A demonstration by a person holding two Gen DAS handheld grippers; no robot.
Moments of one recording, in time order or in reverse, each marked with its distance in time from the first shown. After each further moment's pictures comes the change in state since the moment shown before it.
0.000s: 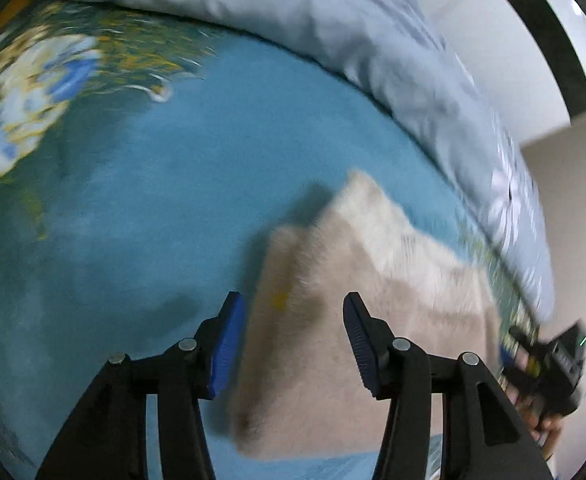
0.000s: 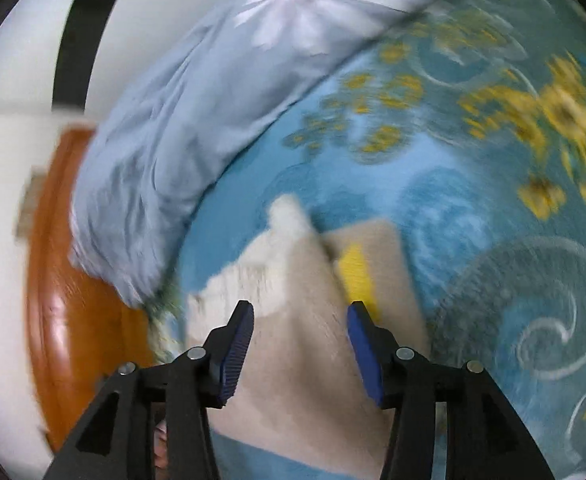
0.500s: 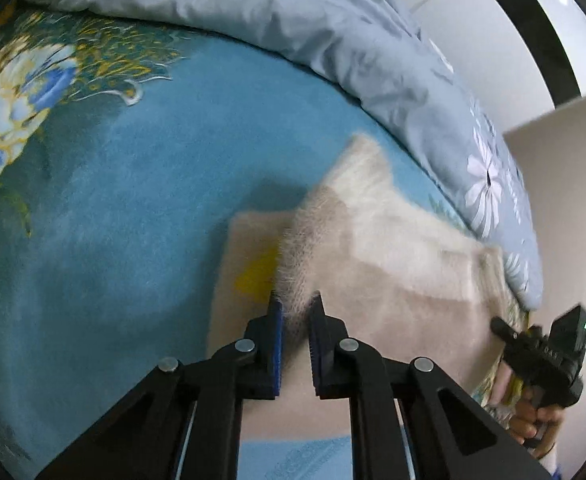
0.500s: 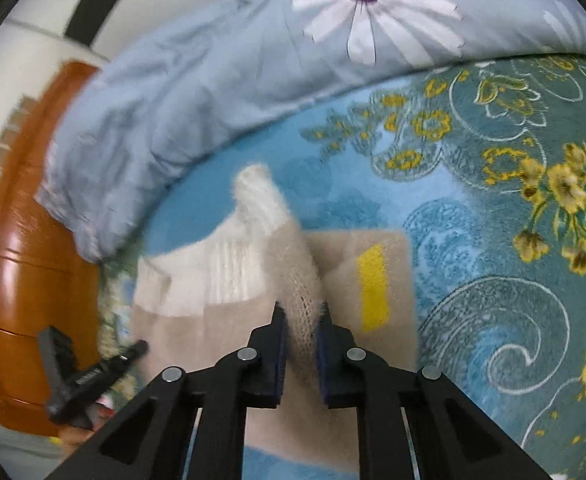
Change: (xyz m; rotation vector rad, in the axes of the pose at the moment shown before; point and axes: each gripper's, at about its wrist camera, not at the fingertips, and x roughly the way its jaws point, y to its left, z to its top) left arm -0.023 -0.009 -0.014 0.019 -0.004 -0.050; right arm -0.011 0.032 -0.012 -0.122 0.002 -0.082
